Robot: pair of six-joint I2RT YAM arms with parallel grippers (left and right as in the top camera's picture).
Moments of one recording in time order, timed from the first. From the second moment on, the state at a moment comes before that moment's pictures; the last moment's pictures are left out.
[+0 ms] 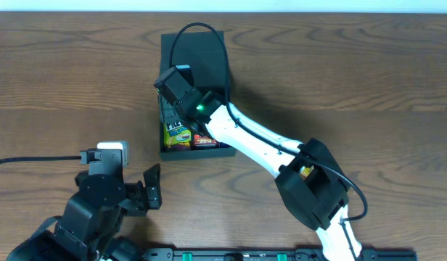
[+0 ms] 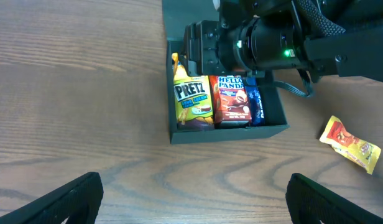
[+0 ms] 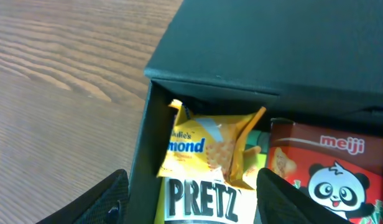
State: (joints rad) left arm -0.60 0.64 1.10 -1.21 -0.29 -0.49; right arm 0.85 2.16 1.75 -0.52 0.11 0.64
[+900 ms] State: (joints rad) left arm -0.60 0.64 1.10 -1.21 -0.29 -0.49; right arm 0.55 1.96 1.98 -1.13 0.12 0.12
